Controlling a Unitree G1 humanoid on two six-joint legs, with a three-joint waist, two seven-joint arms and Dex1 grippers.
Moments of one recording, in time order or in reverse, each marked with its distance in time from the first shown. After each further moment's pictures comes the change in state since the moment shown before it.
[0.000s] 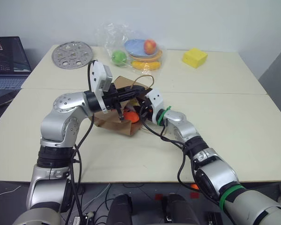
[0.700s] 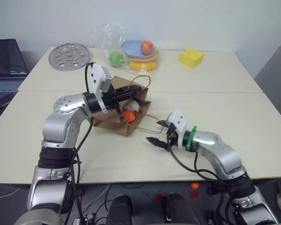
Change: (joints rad) left arm 0.014 -0.015 0.000 0.033 0.020 -0.040 0.038; right arm 0.479 -0.319 0.166 -0.946 0.063 0.494 0.087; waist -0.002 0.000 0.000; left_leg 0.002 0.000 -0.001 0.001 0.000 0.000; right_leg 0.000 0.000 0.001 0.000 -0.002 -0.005
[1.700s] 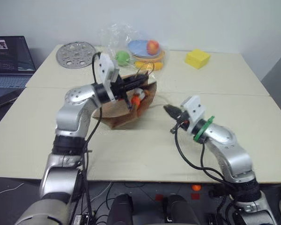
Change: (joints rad) left arm -0.224 -0.134 -0.027 0.297 0.111 -0.199 0.044; right arm 0.030 -0.025 -0.211 -0.265 -0.075 -0.135 -0.163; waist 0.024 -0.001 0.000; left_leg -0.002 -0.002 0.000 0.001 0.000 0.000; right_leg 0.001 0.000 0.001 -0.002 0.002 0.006
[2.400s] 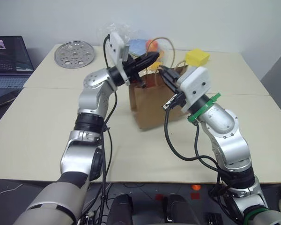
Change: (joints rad) left arm -0.084 -0.067 0.029 0.206 -0.001 -0.061 -0.087; right arm -0.178 0.093 0.088 0.013 -0.123 -0.050 -0.115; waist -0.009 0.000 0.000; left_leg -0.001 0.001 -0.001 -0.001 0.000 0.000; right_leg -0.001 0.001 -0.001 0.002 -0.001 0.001
